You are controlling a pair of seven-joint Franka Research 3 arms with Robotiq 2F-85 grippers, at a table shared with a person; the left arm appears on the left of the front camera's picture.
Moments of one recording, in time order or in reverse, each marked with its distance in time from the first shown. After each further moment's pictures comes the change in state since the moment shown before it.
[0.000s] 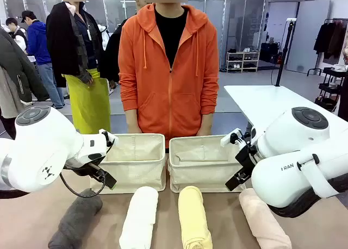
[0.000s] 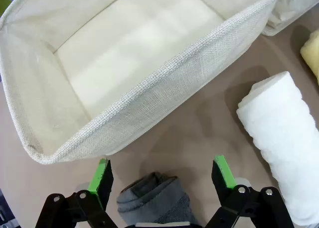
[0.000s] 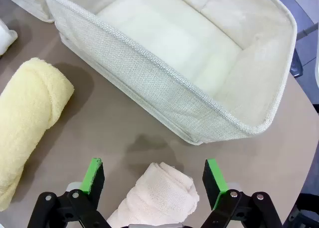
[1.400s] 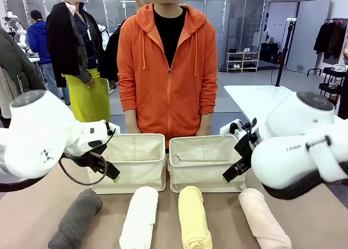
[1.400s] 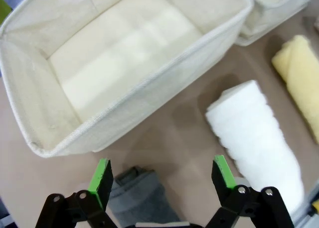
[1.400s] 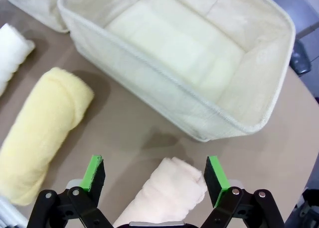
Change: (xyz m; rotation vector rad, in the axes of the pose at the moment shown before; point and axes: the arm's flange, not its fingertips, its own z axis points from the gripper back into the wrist) left arm 0.019 -0.009 0.037 -0.076 0.000 0.039; right arm 0.020 0.003 0.033 0.066 0.002 -0.045
